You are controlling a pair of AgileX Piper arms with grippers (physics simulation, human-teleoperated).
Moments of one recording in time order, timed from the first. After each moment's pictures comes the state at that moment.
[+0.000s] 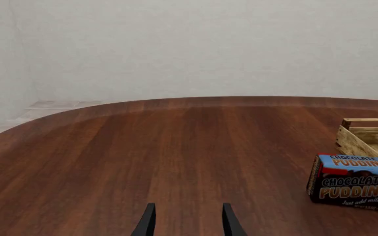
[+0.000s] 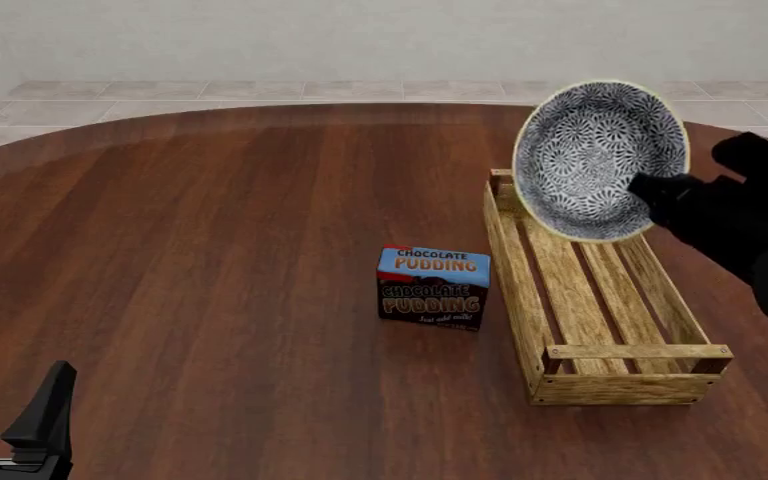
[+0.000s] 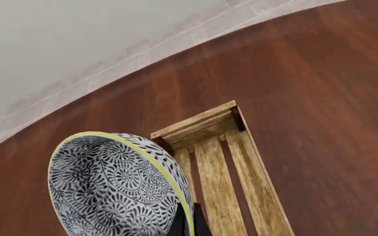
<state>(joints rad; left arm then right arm) 0.00 0.00 0.00 0.00 0.00 -0.02 1.27 -0.77 -0.09 0.44</state>
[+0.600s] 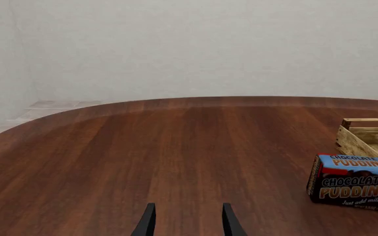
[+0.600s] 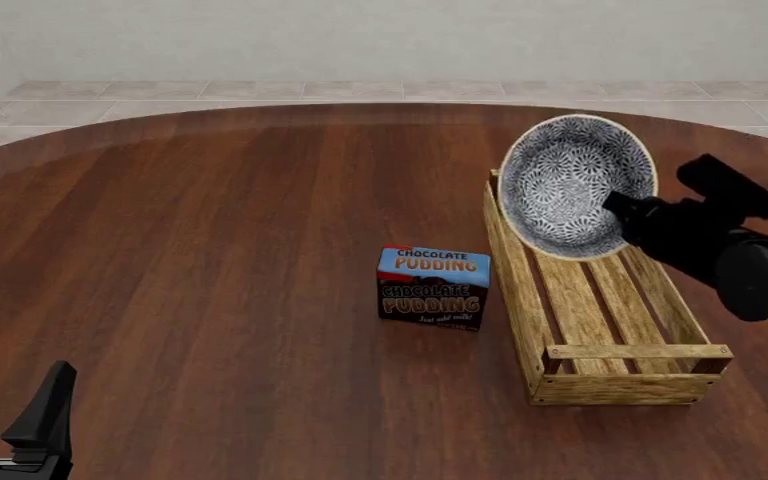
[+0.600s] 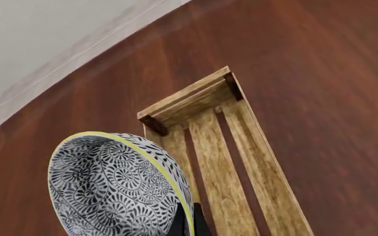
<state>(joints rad) 0.00 0.00 0.00 0.00 0.00 0.00 1.39 -0.79 -0.05 0.54</state>
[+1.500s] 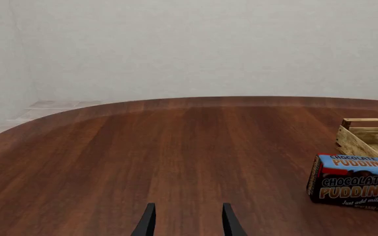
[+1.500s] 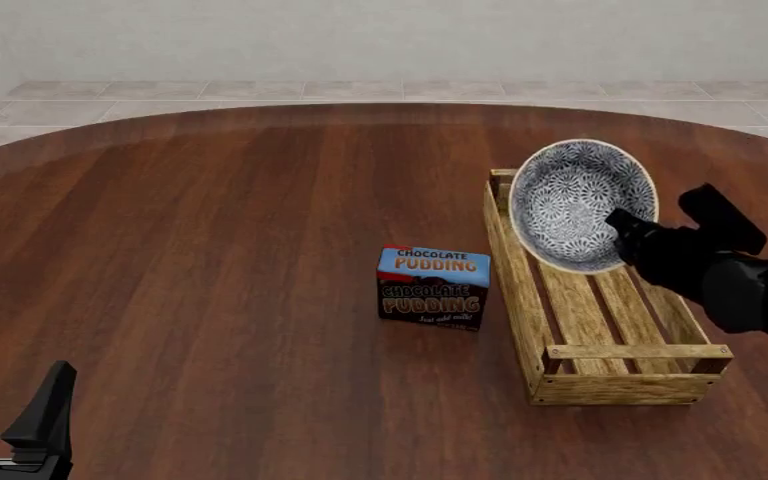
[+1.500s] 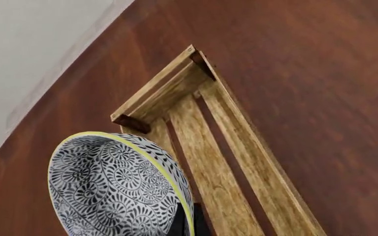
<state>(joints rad) 0.00 0.00 0.00 0.00 0.00 -0.03 1.48 -0.75 -0.10 0.71</state>
